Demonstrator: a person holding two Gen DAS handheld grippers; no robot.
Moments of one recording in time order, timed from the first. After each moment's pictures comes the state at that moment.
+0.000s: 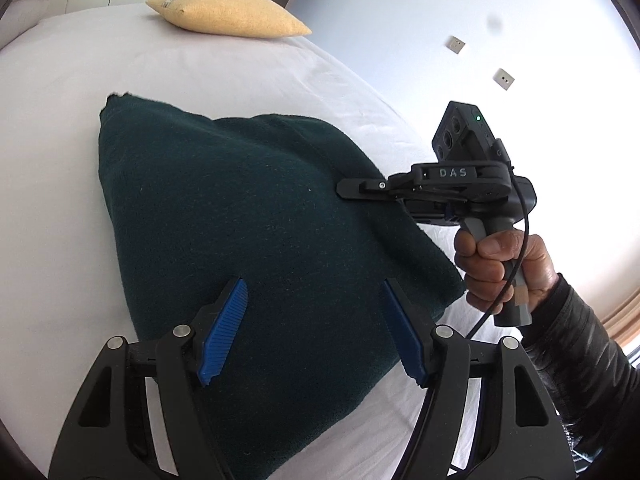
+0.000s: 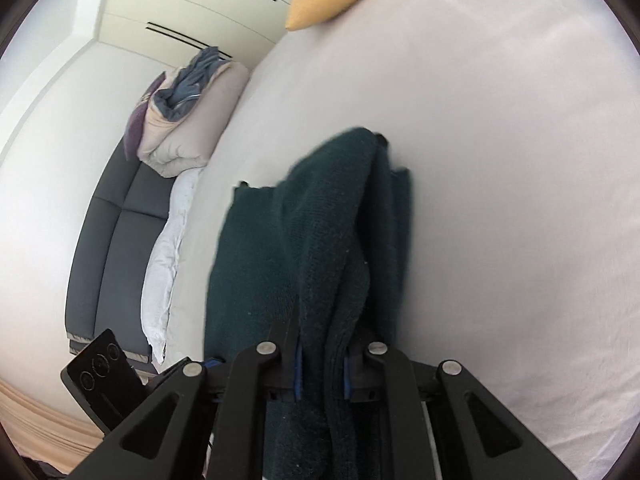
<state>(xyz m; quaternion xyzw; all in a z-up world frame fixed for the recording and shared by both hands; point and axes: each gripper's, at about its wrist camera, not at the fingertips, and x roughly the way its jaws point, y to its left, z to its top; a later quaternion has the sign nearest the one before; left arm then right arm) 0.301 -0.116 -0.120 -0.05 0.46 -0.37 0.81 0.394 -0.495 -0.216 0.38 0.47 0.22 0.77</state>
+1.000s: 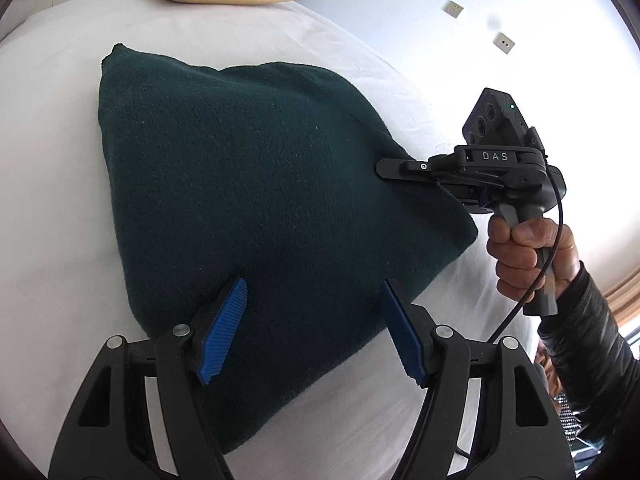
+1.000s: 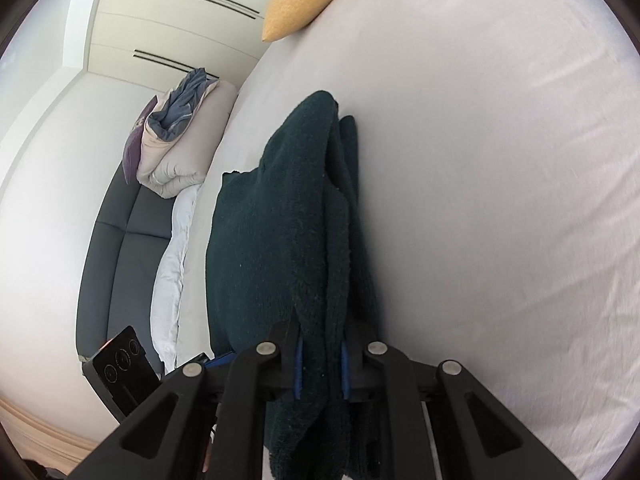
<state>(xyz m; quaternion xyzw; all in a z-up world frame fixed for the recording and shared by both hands) 0.311 -0.137 -0.140 -0.01 0.50 -0.38 0.78 0.333 -0.504 -0.221 0.41 0.45 0.19 0.77</state>
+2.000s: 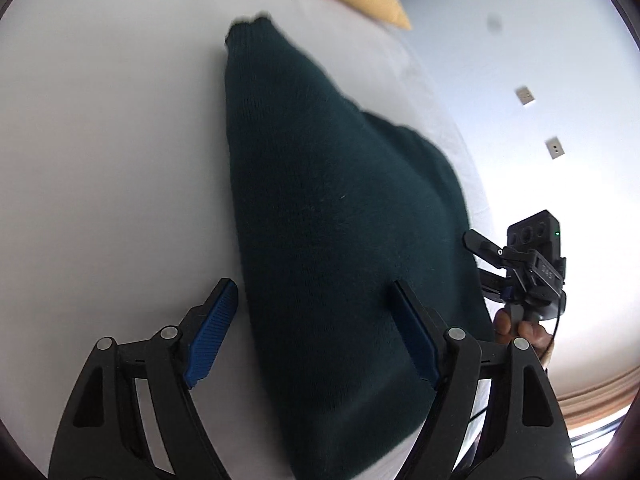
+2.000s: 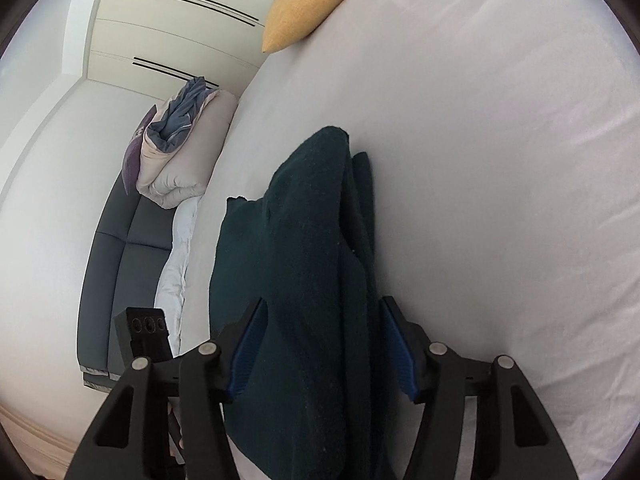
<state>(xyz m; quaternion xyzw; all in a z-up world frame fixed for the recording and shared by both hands) 0.435 -0.088 -0.179 -0.18 0.57 -0.30 0.75 0.364 -0.500 -0.213 0.41 0.45 0.18 0.77</state>
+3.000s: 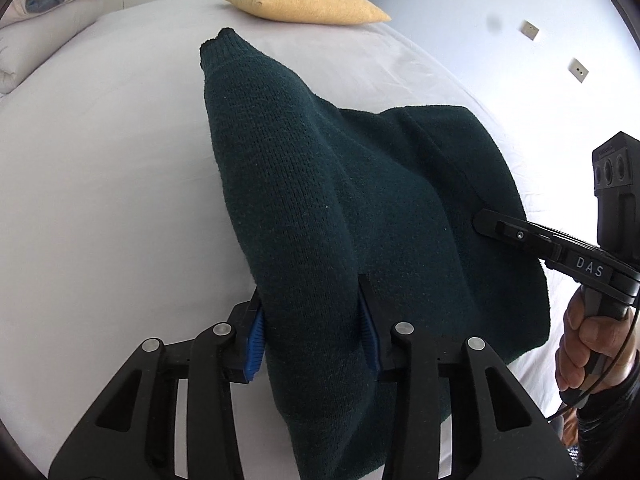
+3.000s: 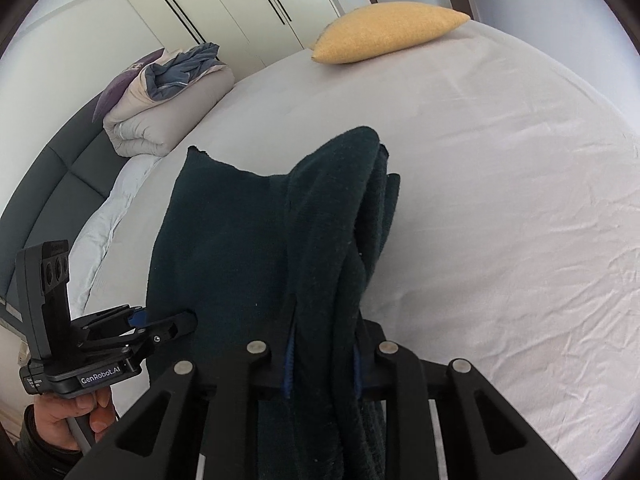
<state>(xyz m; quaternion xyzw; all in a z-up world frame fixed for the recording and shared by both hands) 0.376 -0.131 -0.107 0.02 0.50 -0.24 0.83 0.316 -0.415 -0.127 0.20 0.43 0.11 0.87</state>
